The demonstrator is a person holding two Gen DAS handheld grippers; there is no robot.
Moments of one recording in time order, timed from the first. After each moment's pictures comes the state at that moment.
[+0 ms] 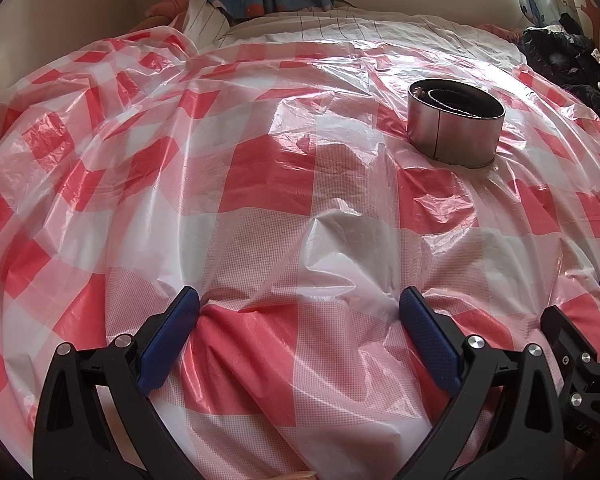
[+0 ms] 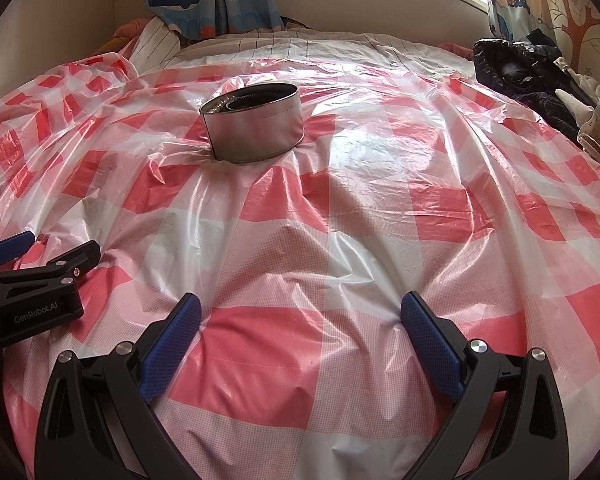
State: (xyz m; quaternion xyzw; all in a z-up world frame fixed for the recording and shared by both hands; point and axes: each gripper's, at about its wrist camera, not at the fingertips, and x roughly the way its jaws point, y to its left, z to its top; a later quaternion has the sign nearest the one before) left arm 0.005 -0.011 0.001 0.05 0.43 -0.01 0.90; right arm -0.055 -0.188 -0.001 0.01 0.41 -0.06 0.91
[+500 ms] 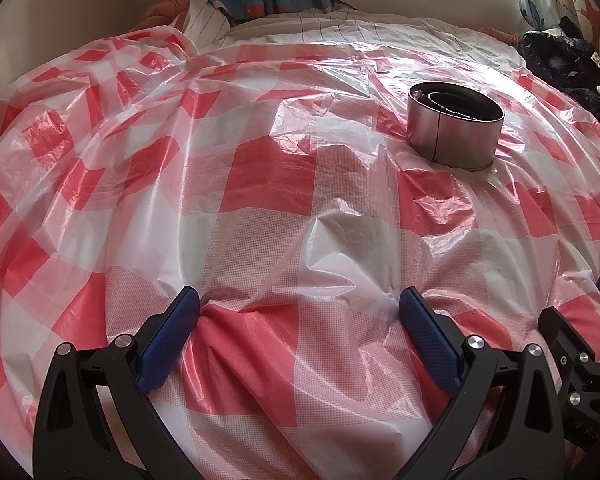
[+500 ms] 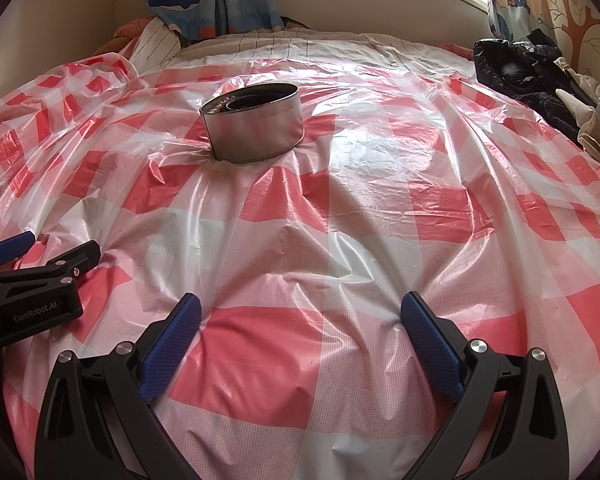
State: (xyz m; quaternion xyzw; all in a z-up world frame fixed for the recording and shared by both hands) left arm 0.002 -0.009 0.002 0.04 0.43 -0.02 0.90; right arm -0.055 -0.189 0.000 0.01 0.41 -0.06 0.91
